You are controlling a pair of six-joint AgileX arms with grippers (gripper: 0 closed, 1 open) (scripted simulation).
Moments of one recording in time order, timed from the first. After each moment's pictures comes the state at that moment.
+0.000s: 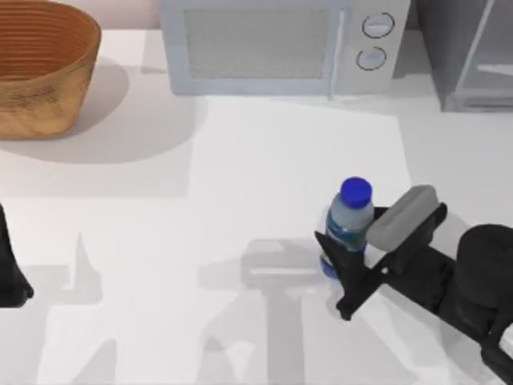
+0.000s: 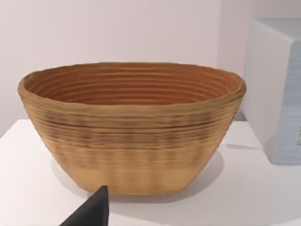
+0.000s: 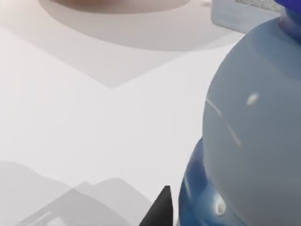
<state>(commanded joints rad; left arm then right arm) 0.00 0.00 0.00 0.00 0.00 0.00 0.54 2.05 0.35 1.48 -0.21 -0.04</state>
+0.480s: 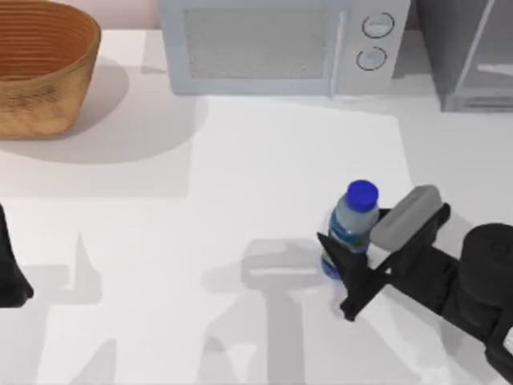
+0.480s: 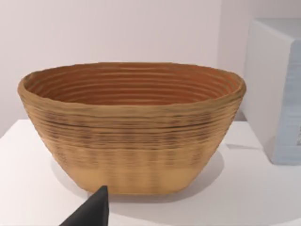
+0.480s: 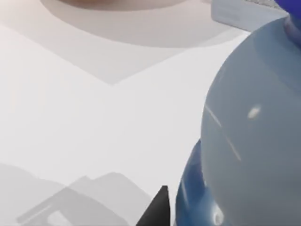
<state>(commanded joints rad) 0.00 0.00 0.00 0.00 0.00 0.00 0.52 2.03 0.34 1.47 -0.23 -0.04</state>
